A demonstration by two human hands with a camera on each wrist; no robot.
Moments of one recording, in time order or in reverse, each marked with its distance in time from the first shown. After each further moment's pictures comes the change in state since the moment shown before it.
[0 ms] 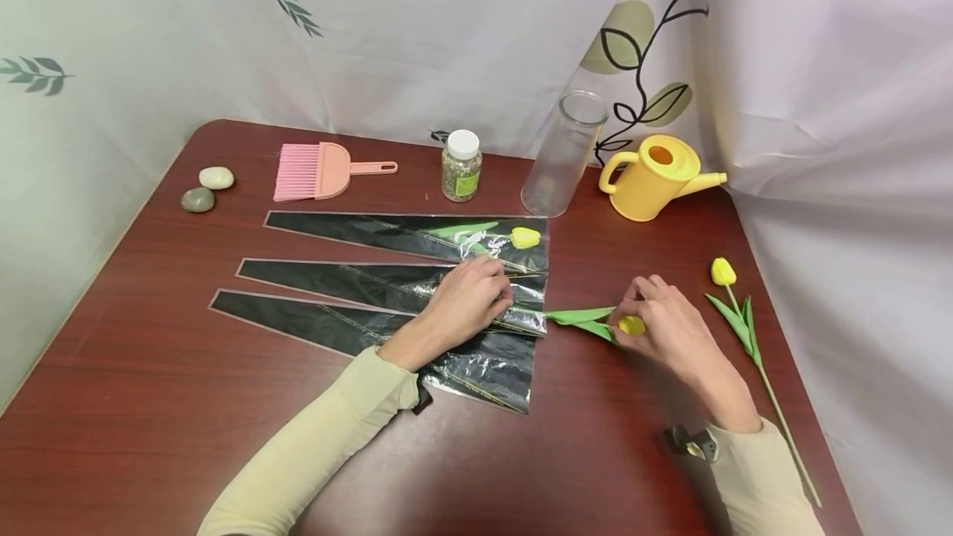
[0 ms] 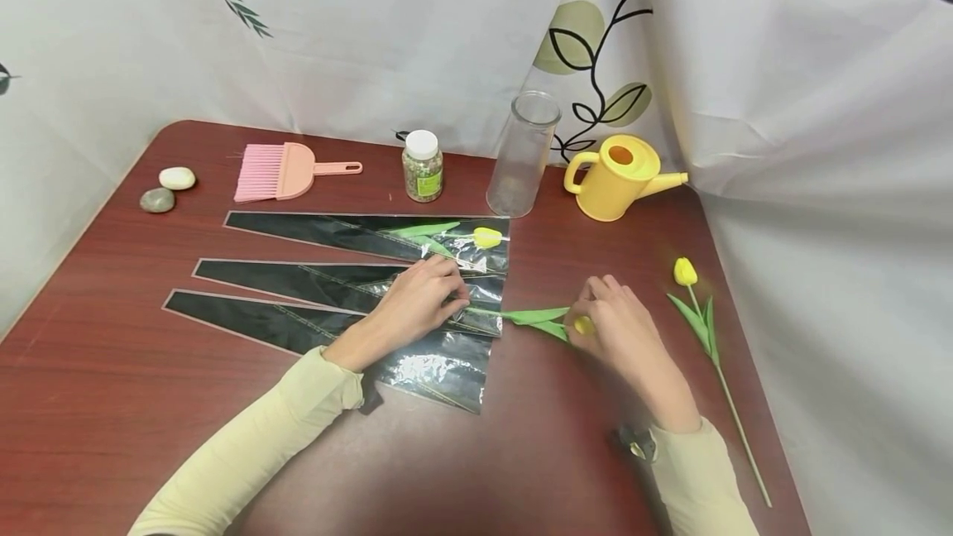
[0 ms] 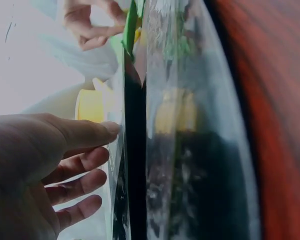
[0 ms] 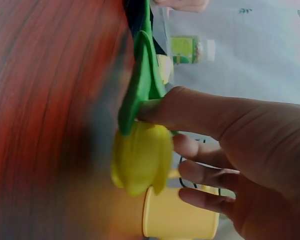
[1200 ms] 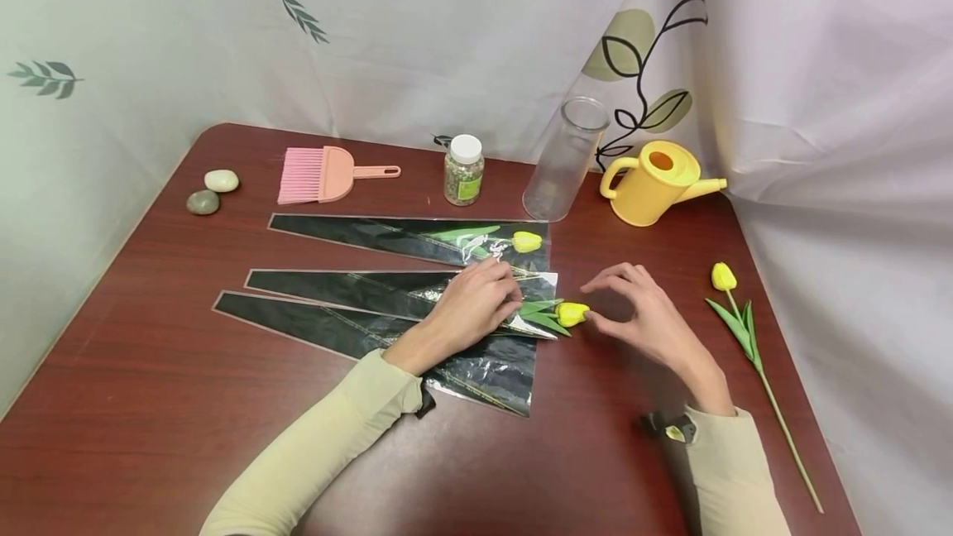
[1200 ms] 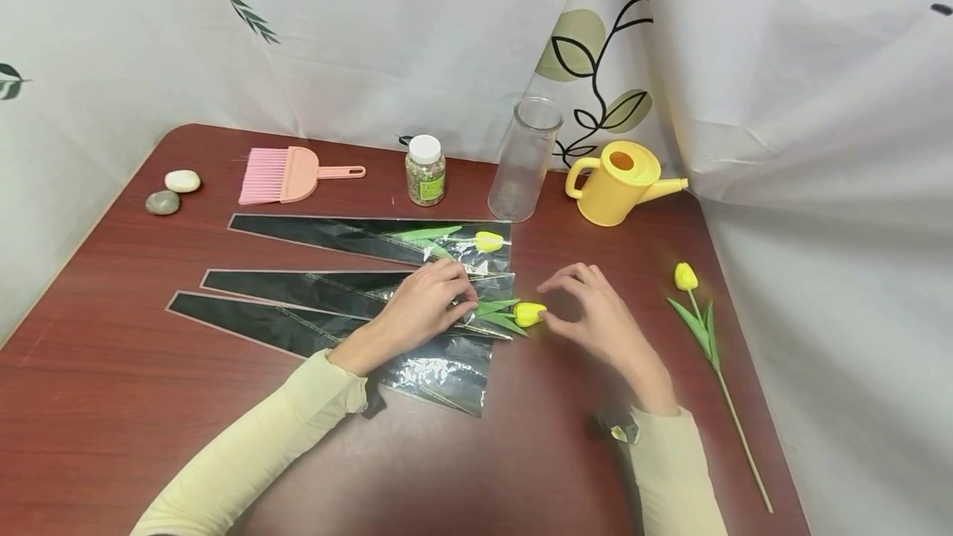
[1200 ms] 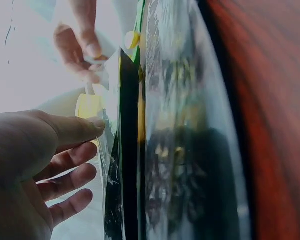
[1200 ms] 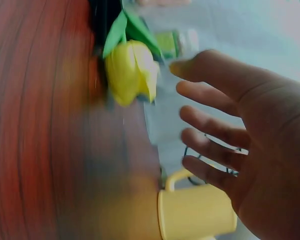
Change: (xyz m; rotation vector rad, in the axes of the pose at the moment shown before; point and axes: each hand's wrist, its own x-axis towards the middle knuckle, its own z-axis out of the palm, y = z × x) left_hand 0.001 0.006 -0.001 -0.060 0.065 0.039; right_hand 0.020 -0.006 0.007 0.360 -0.007 0.161
